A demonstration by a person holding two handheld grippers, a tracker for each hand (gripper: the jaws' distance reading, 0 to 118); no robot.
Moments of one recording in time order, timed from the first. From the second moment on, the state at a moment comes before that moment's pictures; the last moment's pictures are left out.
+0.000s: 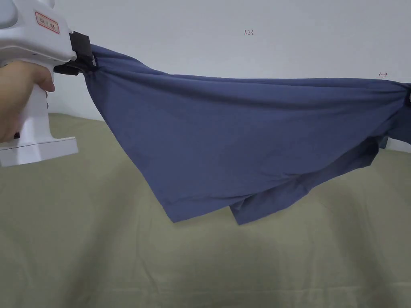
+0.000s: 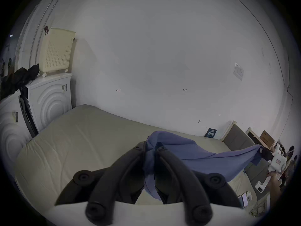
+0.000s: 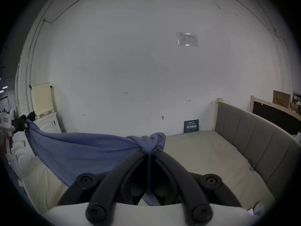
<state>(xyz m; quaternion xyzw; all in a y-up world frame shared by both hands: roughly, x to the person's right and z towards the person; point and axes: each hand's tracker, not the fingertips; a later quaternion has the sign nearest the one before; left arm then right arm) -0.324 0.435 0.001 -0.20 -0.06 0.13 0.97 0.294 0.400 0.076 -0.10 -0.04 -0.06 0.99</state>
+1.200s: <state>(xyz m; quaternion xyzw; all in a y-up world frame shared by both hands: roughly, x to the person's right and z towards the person) -0.383 0.114 0.269 -0.46 -0.08 0.18 0.86 0.274 0.122 0.322 -0.37 0.01 -0.09 0.92</state>
